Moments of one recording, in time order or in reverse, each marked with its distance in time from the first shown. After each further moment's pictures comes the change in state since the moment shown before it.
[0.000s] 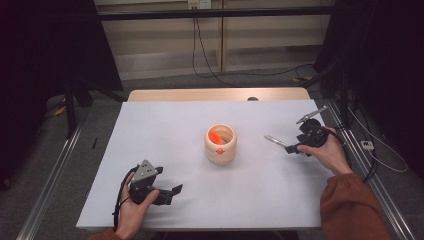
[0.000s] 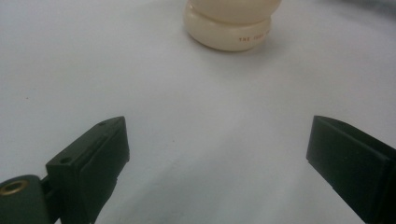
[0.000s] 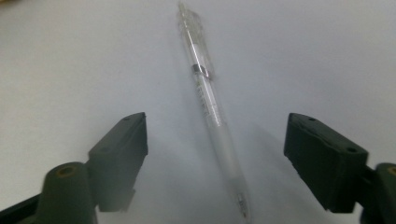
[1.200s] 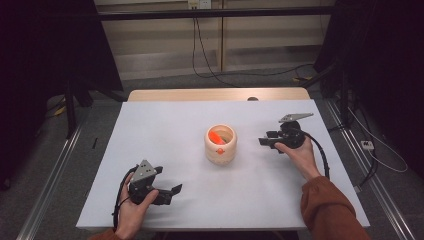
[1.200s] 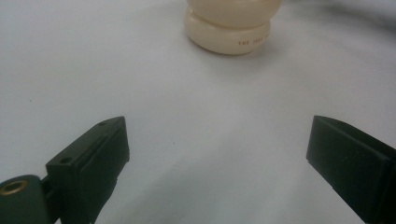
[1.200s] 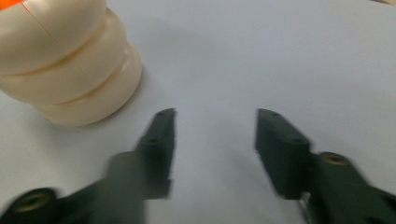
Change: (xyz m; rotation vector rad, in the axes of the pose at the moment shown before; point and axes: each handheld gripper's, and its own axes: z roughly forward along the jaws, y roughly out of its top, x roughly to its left) left arm 0.000 0.000 -0.002 -0.011 0.001 -0.001; right arm 0.048 0.023 0.031 -0.371 0.089 0.048
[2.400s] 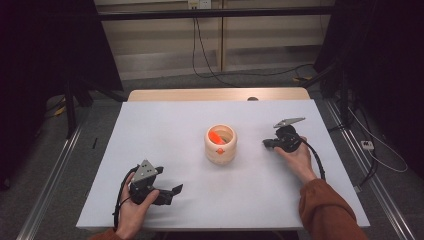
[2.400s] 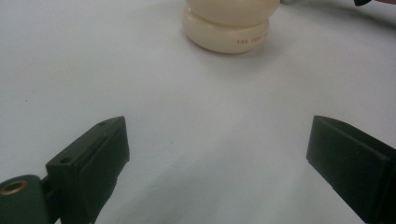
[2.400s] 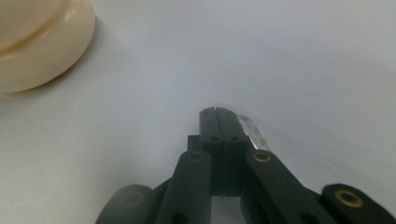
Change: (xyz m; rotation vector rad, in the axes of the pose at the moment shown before) left arm -0.001 0.000 0.001 0.008 0.001 0.005; right arm -0.003 -0.014 0.020 0.114 -0.096 -0.023
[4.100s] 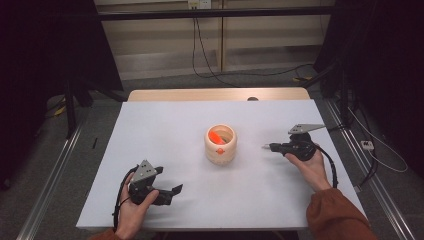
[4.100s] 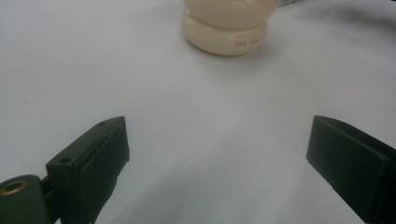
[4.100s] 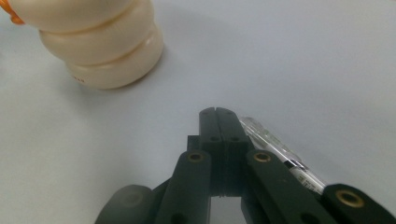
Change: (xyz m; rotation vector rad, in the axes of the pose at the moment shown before) left arm -0.001 0.000 -0.001 -0.010 -0.008 0.002; right arm 0.016 -0.017 -0.052 -0.121 0.080 -0.025
